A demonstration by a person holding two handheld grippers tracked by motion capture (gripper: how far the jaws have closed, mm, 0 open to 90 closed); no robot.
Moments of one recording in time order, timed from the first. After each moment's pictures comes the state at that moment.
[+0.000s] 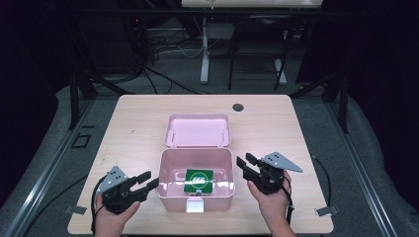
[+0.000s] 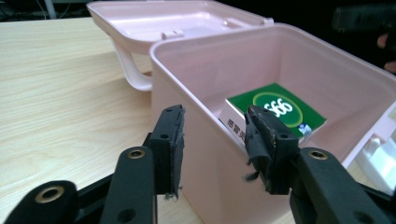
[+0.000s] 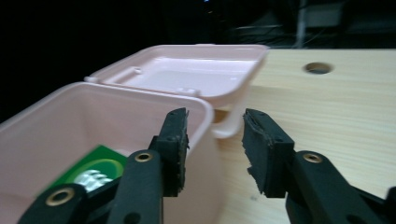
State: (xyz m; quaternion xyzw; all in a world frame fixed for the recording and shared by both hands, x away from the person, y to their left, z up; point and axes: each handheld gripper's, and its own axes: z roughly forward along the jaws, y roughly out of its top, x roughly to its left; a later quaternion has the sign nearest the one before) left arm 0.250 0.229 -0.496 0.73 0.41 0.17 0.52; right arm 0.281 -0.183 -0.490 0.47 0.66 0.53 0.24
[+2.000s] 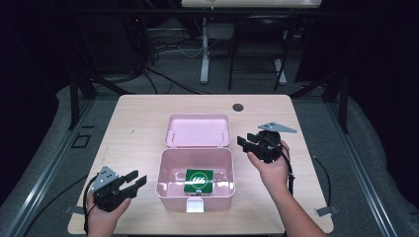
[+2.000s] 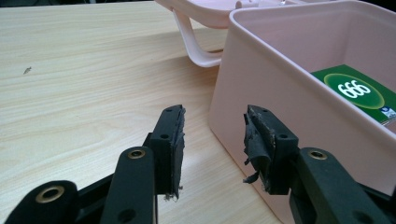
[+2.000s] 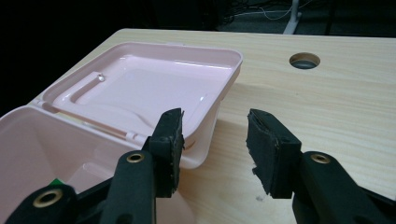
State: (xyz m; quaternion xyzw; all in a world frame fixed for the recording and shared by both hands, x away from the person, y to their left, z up) left arm 0.261 0.254 -0.520 0.73 0.44 0.20 0.48; right arm 0.356 -0.184 -0.455 0.51 0.69 0.47 0.19
